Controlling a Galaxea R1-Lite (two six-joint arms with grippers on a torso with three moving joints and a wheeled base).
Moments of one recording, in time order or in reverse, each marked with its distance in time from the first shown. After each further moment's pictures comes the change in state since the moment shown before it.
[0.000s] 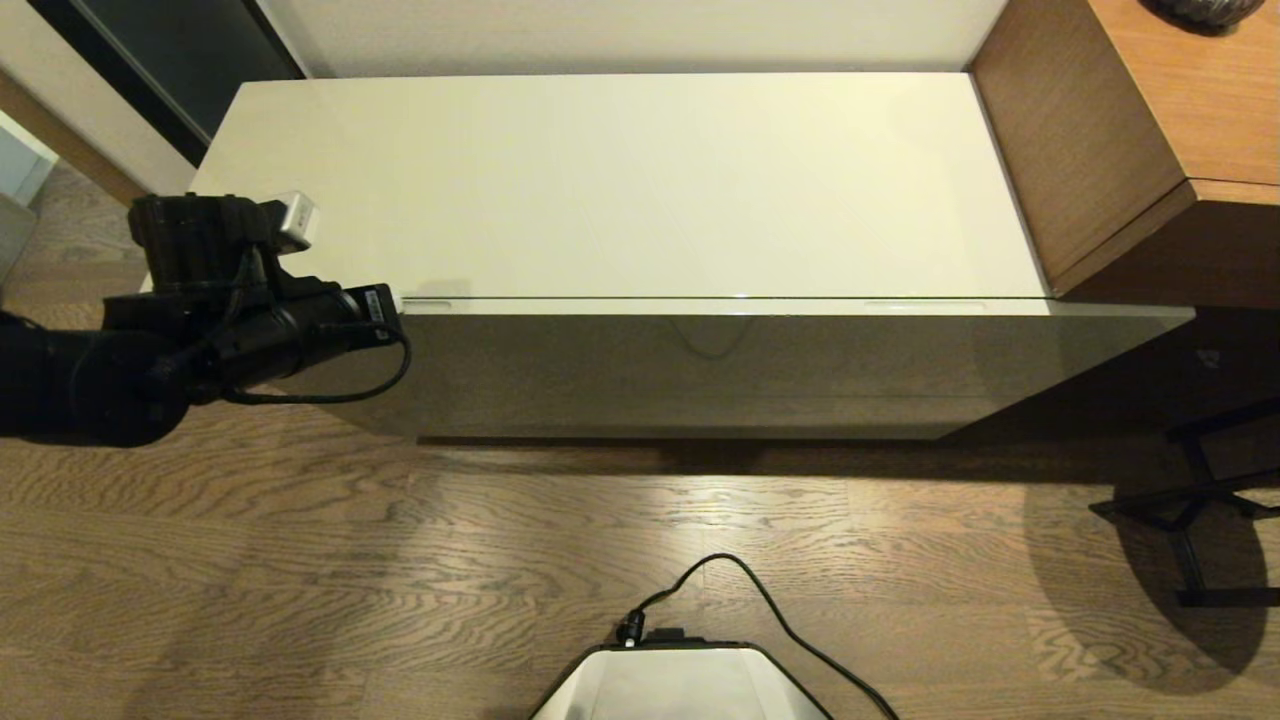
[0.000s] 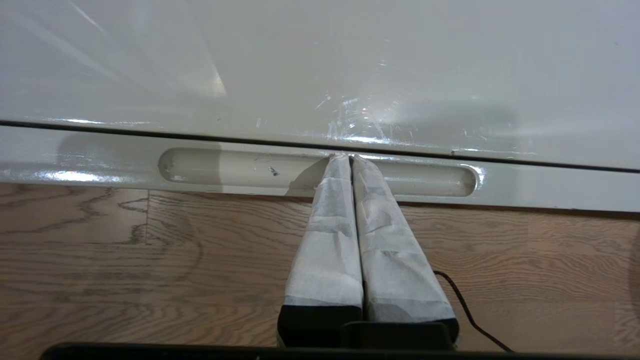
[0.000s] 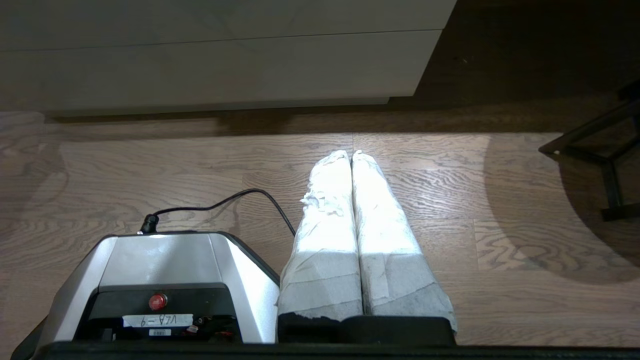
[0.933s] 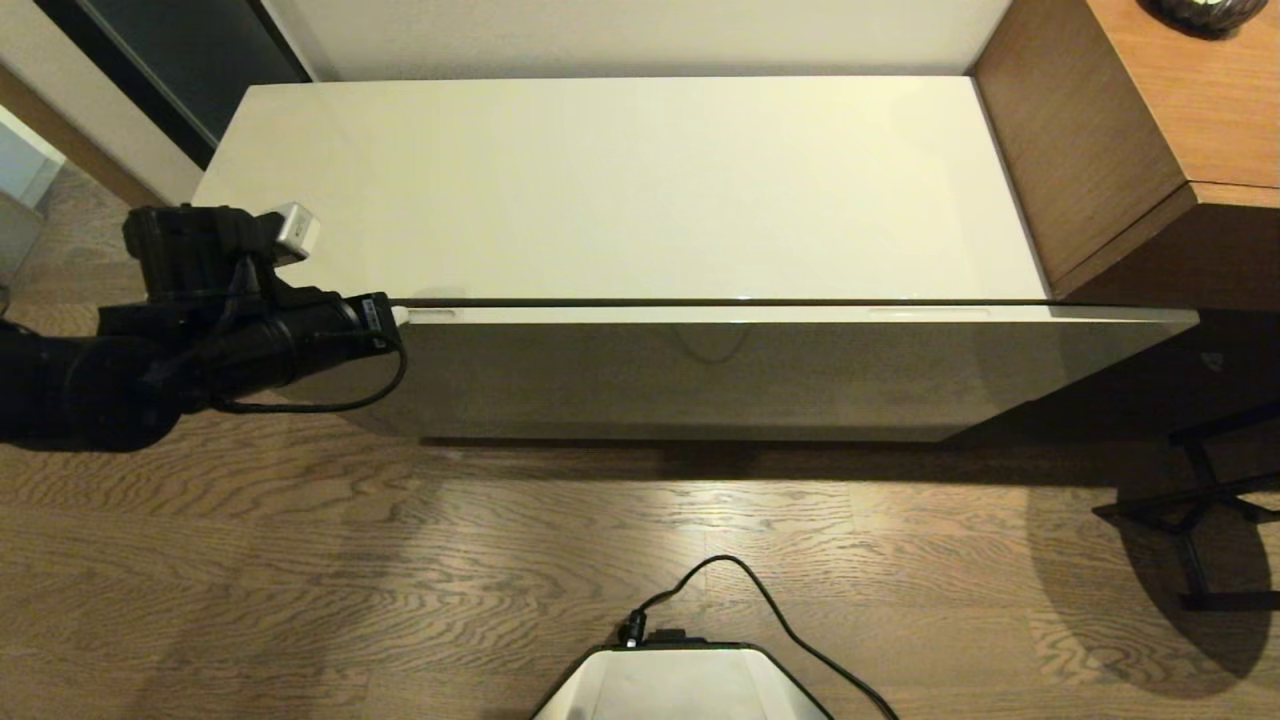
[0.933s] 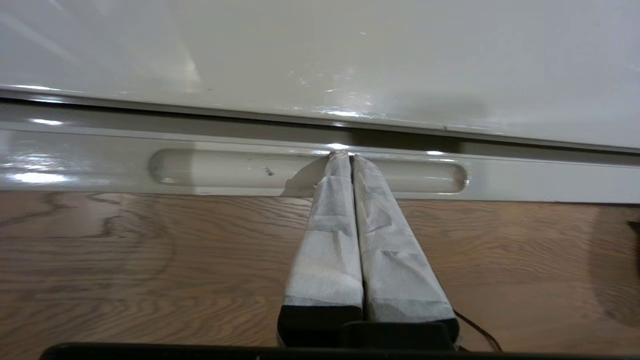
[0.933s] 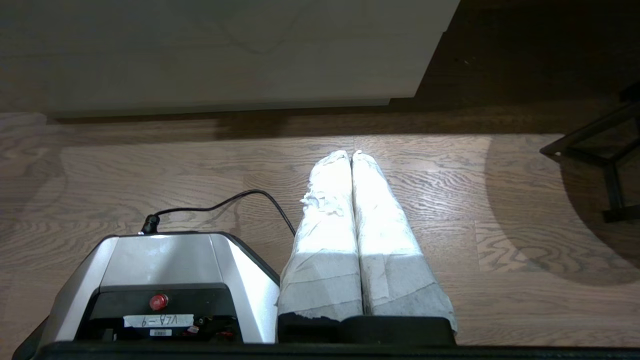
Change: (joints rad) left arm -0.013 0.052 0.036 0.036 -0.105 -0.018; right arm 0.000 0.000 0.000 0.000 0.000 0.000
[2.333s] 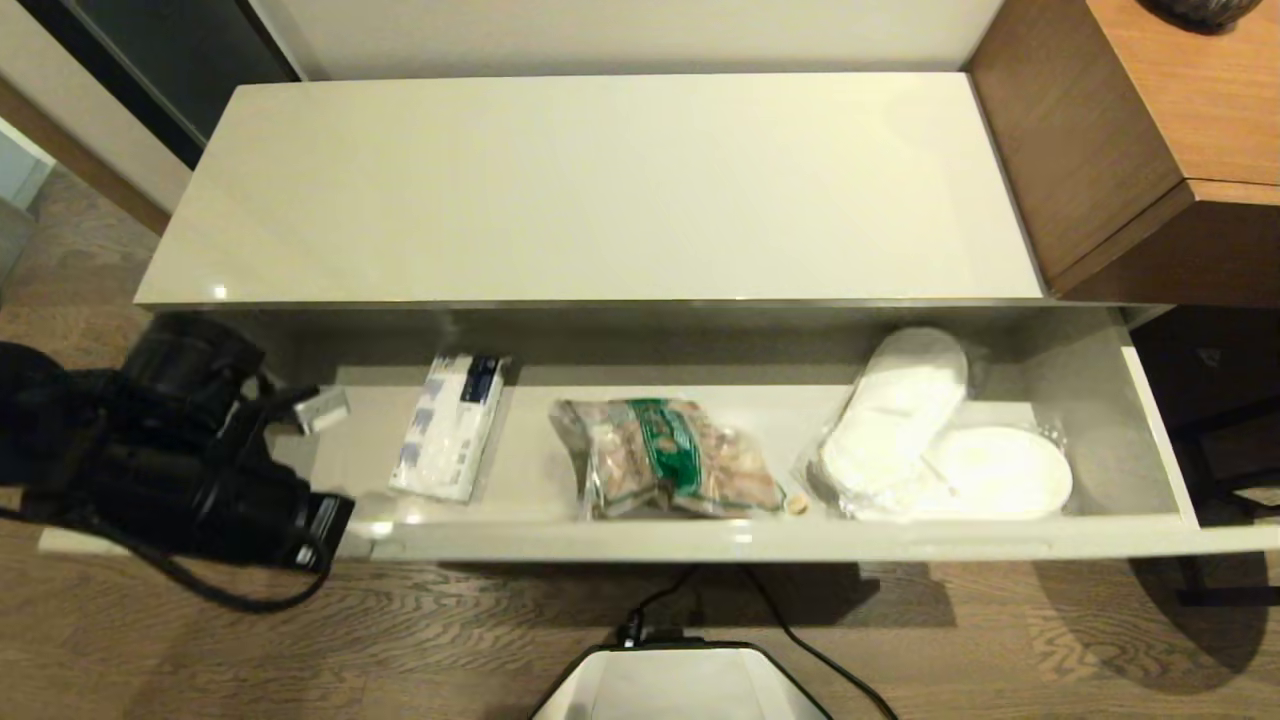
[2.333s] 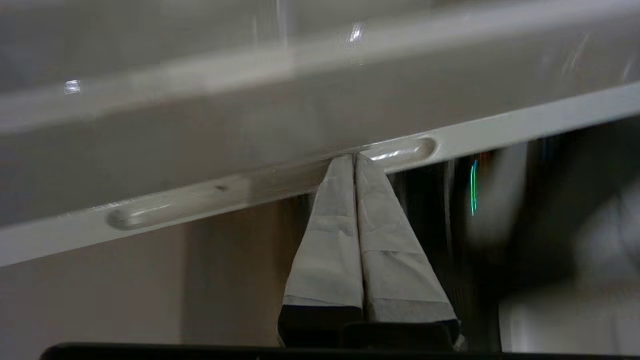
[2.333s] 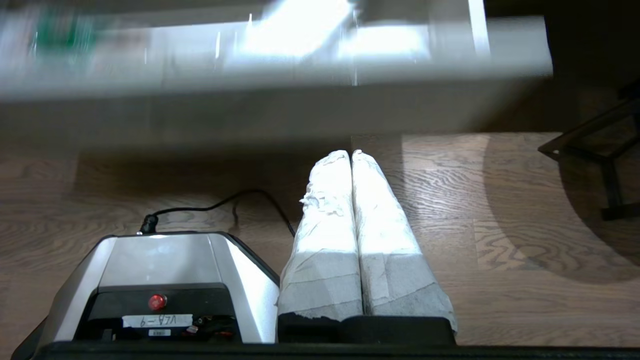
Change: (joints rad) left arm 0.067 -0.199 0.122 0.934 0.031 0.295; right arm 0.000 0.000 0.000 0.000 0.001 0.000
